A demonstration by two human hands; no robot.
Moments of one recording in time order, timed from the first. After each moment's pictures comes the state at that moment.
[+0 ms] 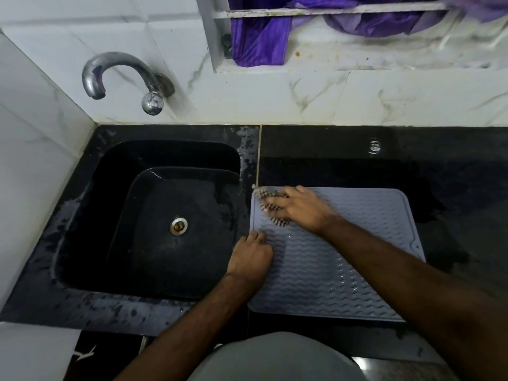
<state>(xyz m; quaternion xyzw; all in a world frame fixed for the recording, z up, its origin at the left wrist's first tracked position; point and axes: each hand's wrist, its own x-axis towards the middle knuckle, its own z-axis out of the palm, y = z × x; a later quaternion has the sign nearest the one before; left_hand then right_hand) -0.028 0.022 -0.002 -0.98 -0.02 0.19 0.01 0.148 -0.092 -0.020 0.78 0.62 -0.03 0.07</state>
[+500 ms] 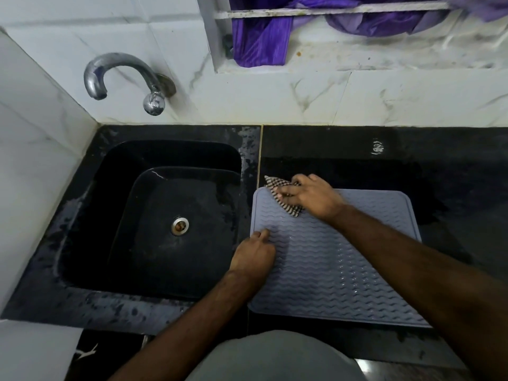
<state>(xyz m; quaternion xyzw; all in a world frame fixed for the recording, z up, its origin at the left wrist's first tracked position) -0.023 0.021 0.004 -0.98 -0.01 0.21 -0.03 0.179 -0.102 -0.017 0.79 0.60 -0.03 0.10</state>
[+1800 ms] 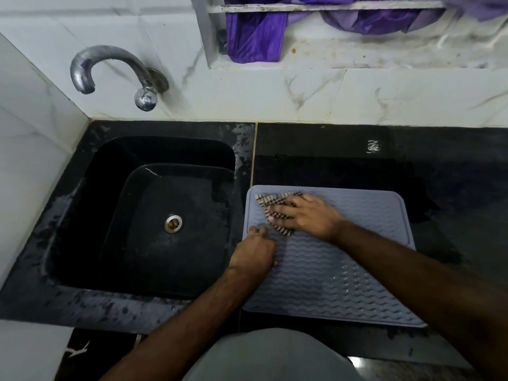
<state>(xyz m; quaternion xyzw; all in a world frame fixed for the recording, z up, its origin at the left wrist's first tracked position) -0.005 0.009 -0.002 -0.95 -0.07 0.28 -0.09 0.149 -0.132 -0.033 0.75 0.65 0.01 0.12</state>
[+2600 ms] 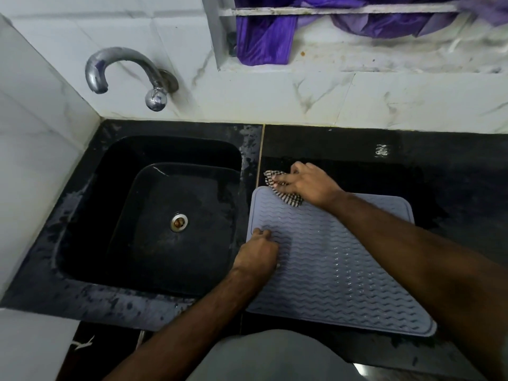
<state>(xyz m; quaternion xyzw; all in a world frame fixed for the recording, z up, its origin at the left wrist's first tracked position) -0.011 0.008 -0.008 -0.96 -0.08 0.24 -0.09 0.204 -0.087 -0.008 0.78 0.62 0.02 0.08</state>
